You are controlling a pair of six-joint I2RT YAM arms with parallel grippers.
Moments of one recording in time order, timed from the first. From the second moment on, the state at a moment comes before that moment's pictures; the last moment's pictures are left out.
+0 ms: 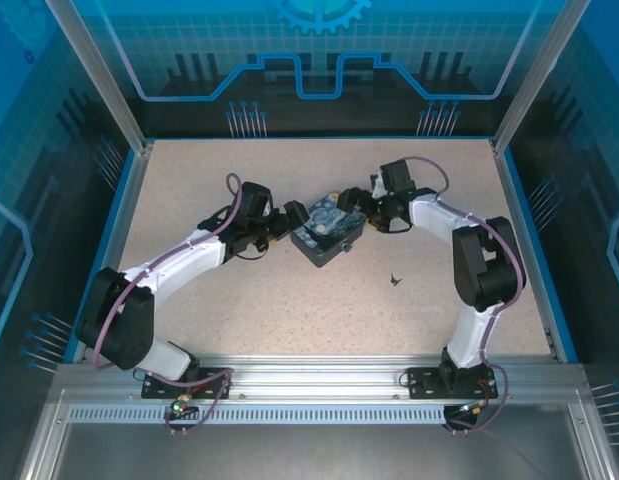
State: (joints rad) left arm -0.45 1.49 0.99 -0.25 0.18 -0.98; right arm 0.30 1.84 1.22 -0.32 -0.45 0.67
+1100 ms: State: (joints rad) left arm -0.39 1.60 0.96 -0.13 0.13 -0.99; right arm 0.31 1.84 1.27 -0.33 -0.45 0.70
